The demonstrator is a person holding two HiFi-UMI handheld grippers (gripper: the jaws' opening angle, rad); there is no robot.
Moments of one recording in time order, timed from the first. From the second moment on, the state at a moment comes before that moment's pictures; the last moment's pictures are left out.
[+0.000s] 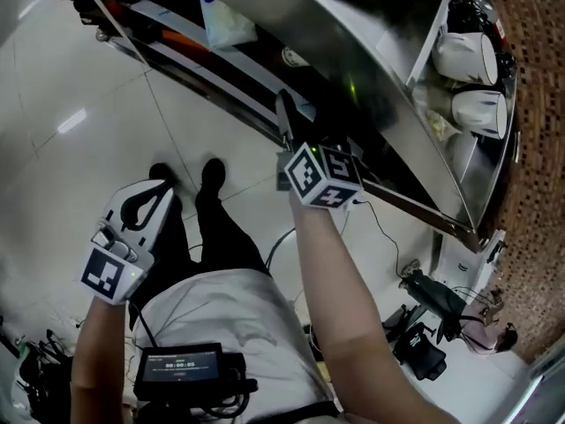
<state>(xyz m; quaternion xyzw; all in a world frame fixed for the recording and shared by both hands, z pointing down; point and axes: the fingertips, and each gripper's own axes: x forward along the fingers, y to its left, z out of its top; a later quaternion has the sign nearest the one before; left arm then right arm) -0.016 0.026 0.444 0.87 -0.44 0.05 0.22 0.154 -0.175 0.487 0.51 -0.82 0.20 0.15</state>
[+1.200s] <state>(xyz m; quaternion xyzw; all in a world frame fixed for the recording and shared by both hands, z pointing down) -0.027 0.037 0.456 0.85 -0.47 0.01 0.24 0.139 -0.261 0.509 0.52 -0.81 0.14 0.21</state>
